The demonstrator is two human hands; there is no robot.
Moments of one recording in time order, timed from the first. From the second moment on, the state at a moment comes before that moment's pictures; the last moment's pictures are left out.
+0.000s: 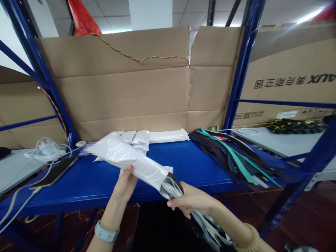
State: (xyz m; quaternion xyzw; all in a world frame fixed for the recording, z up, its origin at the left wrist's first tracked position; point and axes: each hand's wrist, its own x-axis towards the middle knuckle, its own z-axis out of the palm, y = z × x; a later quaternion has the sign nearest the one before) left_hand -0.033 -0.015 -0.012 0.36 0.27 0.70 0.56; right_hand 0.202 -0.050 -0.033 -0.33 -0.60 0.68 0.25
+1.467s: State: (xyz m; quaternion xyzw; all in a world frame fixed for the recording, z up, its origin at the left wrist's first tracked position) left_hand 0.010 -0.016 -0.020 0.33 0.32 0.70 0.54; right_hand 0.164 0.095 0.021 -0.25 -0.79 0.57 -0.01
